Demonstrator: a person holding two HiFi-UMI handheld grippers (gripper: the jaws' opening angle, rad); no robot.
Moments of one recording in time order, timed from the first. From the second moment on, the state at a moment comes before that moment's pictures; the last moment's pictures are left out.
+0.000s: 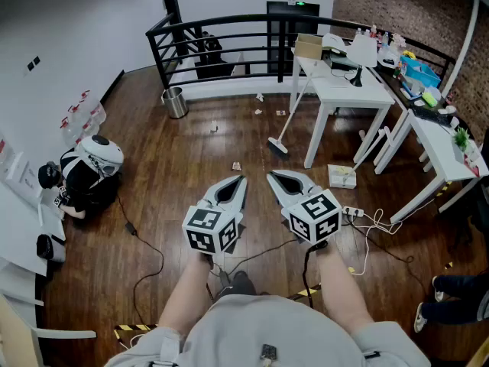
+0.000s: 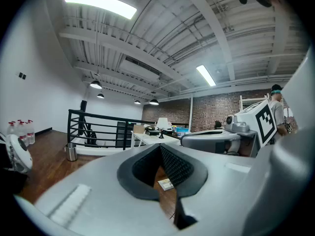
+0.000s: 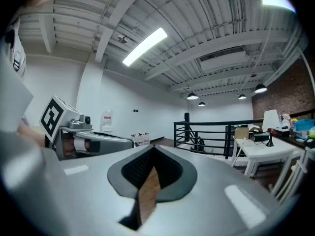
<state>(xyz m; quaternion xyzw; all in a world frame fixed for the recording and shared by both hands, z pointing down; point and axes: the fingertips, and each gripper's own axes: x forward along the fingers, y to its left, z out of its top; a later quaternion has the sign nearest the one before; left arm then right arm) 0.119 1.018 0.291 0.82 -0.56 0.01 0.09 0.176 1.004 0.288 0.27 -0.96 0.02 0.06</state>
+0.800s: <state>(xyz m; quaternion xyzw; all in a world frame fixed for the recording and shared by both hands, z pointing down) 0.098 0.843 0.313 0.83 -0.54 -0.01 0.12 0.169 0.838 0.313 0.31 -0.95 0.03 0.10</state>
